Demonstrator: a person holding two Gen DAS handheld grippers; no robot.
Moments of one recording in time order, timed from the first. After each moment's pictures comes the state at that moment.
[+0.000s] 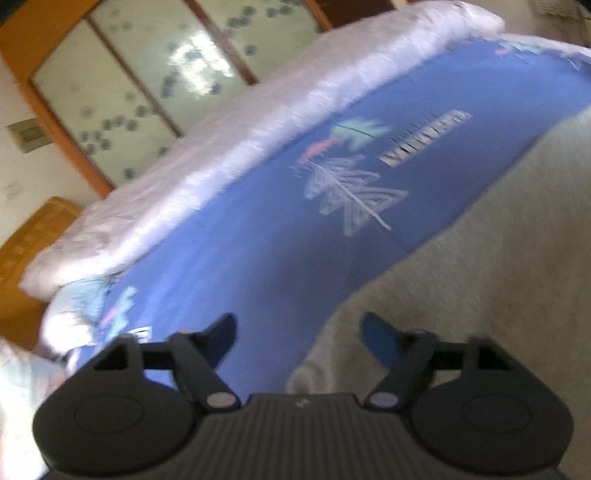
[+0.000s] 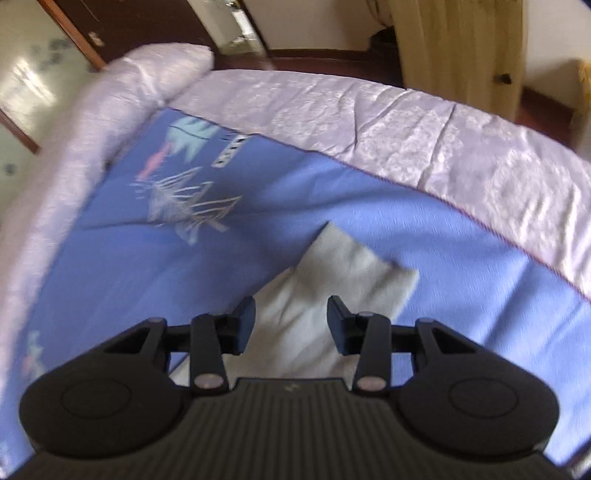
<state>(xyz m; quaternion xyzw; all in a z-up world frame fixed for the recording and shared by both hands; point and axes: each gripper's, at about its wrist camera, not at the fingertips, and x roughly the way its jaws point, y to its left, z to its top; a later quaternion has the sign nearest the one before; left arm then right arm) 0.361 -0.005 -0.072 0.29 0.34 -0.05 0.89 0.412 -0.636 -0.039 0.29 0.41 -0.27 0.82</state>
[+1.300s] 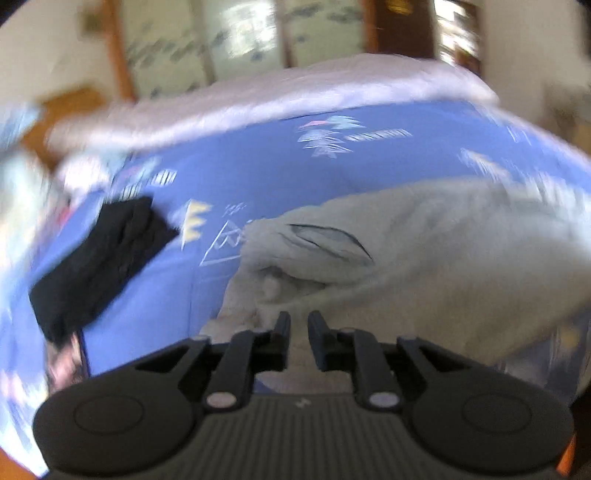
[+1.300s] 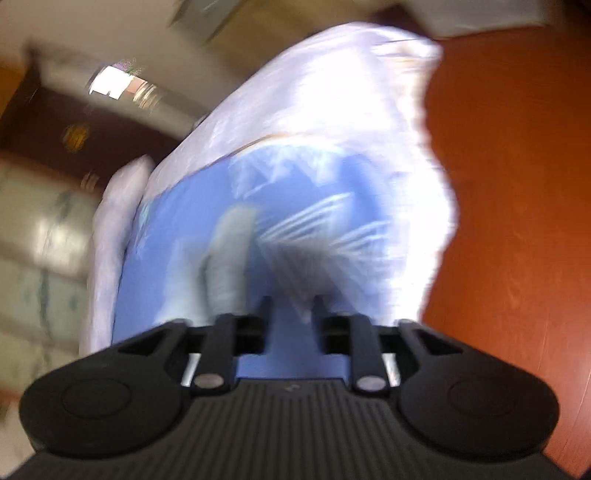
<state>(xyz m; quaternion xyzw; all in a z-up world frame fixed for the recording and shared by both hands) 0.049 0.070 0.000 0.05 0.38 -0.04 0.92 -0.088 -0.669 -0.082 0.58 0.18 -0.26 0.75</state>
